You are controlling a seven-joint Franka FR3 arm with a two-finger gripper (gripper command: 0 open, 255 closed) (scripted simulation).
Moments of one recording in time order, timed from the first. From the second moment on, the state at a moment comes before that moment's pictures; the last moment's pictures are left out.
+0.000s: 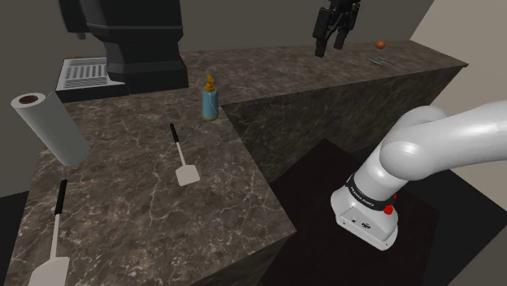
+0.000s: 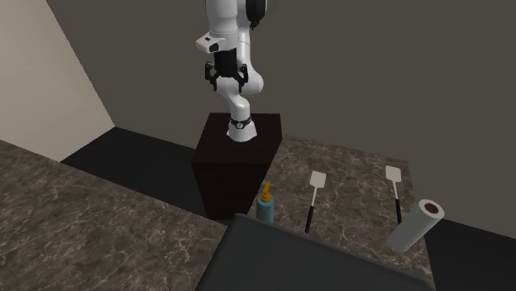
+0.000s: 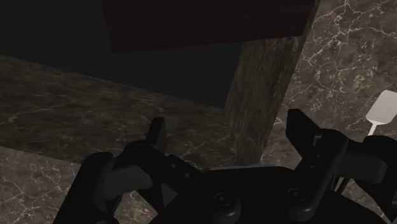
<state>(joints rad) -0.01 -0.77 0.02 -2.32 -0.03 1.47 0.04</state>
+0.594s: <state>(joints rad) 0.01 -0.56 0.07 -2.29 0.01 1.66 0.10</state>
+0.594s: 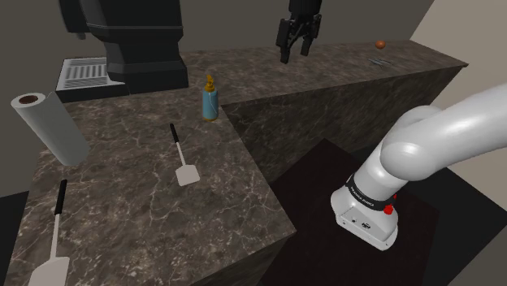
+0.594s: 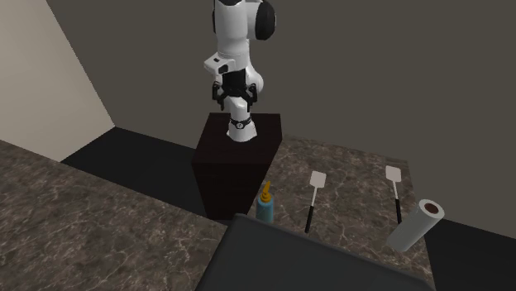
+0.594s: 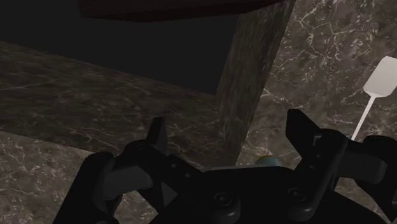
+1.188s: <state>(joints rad) 0.03 -0.26 0.13 -2.16 0.01 1.86 0.17</state>
